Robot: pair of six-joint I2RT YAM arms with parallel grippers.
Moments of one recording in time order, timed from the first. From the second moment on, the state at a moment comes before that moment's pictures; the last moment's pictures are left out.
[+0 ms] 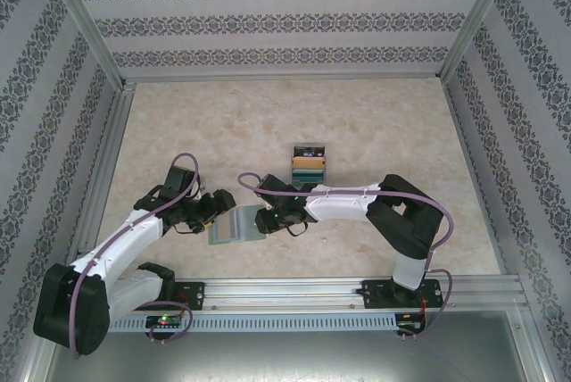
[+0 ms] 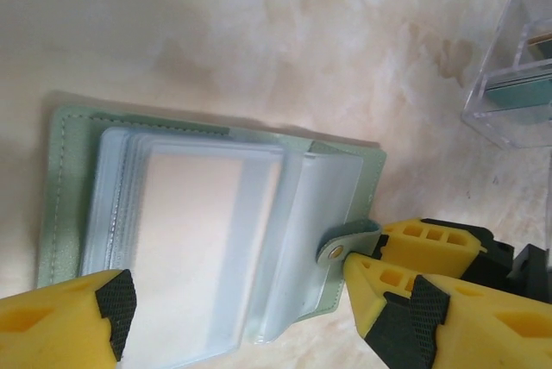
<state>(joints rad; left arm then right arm) -0.26 1.04 0.51 -0.52 0.41 -0.83 1.00 1.81 1.01 -0.31 -0.16 0.60</state>
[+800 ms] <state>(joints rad) -0.26 1.16 0.51 -0.49 0.43 -0.83 1.00 1.82 1.03 -0.32 -0.16 0.60</state>
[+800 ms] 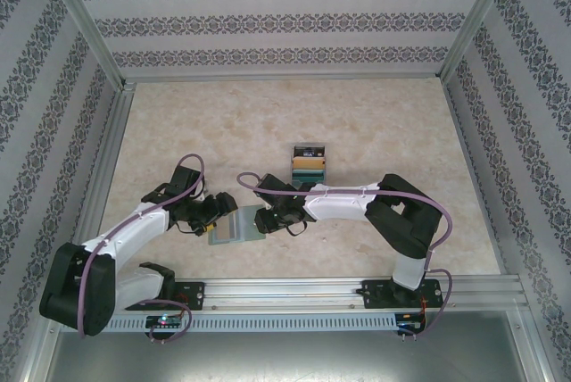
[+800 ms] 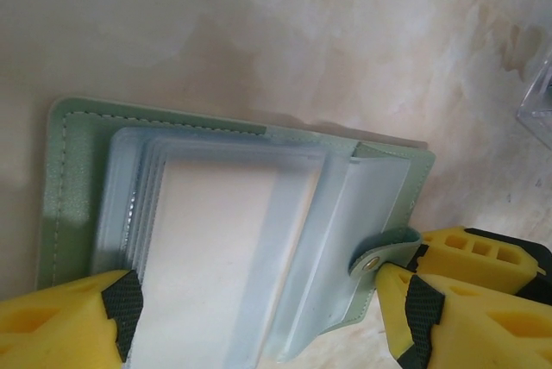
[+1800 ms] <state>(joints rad) -0.26 1.18 0.47 -0.36 0.53 -0.85 1.00 1.82 1.03 -0.33 -0.16 0.60</state>
